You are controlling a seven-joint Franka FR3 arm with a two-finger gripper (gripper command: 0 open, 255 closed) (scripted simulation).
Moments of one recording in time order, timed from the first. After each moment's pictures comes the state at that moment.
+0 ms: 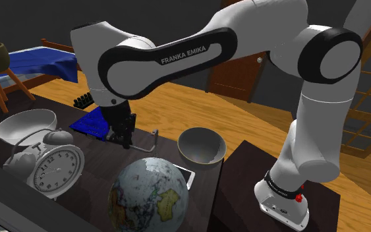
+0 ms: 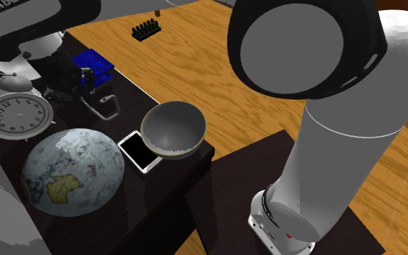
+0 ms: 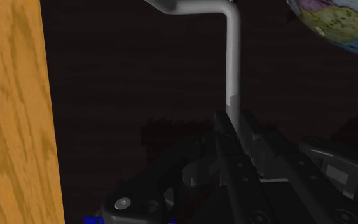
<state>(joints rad) 0.36 0.28 0.42 -1.64 -0.07 1.78 0.33</state>
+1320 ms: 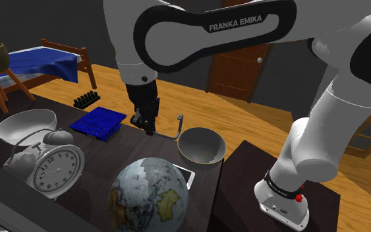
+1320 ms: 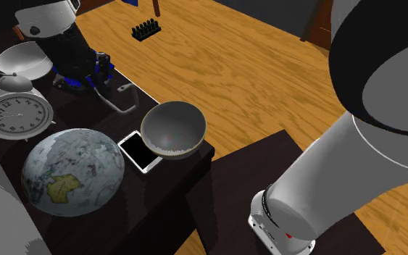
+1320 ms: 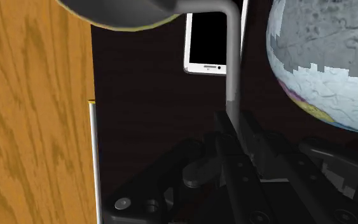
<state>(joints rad) 0.30 -0.01 0.42 -1.83 0.04 1.70 0.25</state>
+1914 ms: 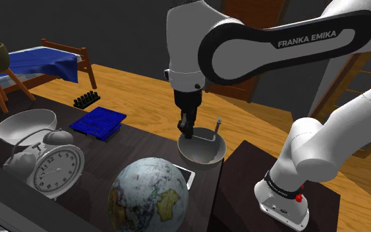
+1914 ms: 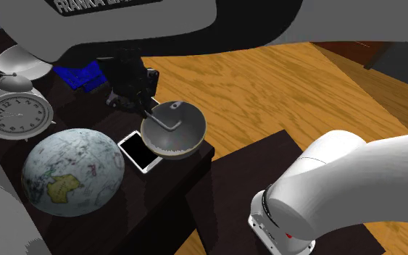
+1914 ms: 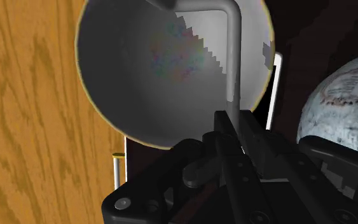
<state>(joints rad) 0.30 -0.40 0.34 -2.24 0.16 1.73 0.12</state>
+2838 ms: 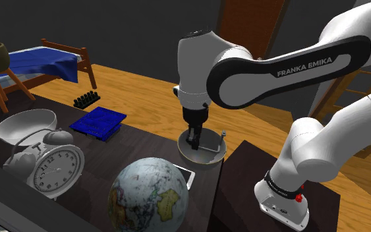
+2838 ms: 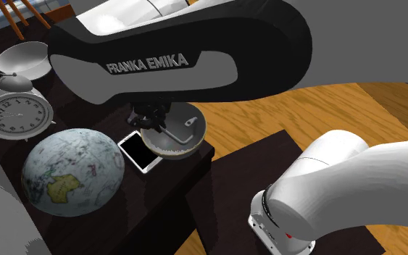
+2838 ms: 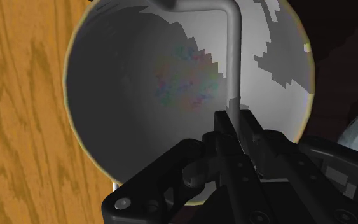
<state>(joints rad) 0.31 -0.46 0.34 -2.43 0.18 1.86 0.09</state>
